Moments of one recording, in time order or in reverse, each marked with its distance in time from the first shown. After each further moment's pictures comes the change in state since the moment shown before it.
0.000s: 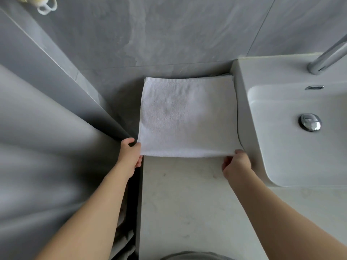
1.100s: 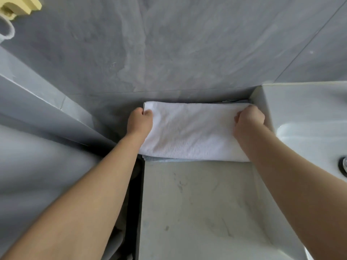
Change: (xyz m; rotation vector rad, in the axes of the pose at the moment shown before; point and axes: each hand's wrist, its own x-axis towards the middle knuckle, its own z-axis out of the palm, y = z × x) left_hand 0.128 0.165 0.071 0.342 0.117 0.378; right_hand 0.016 -0.098 0.217 -0.477 -0.193 -0.505
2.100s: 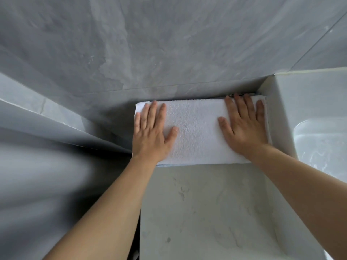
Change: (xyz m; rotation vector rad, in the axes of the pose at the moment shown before) left_hand -0.024 -0.034 0.045 0.921 -0.036 0.557; right_hand 0.051 0.063 -0.020 -1.411 -0.110 -1.169
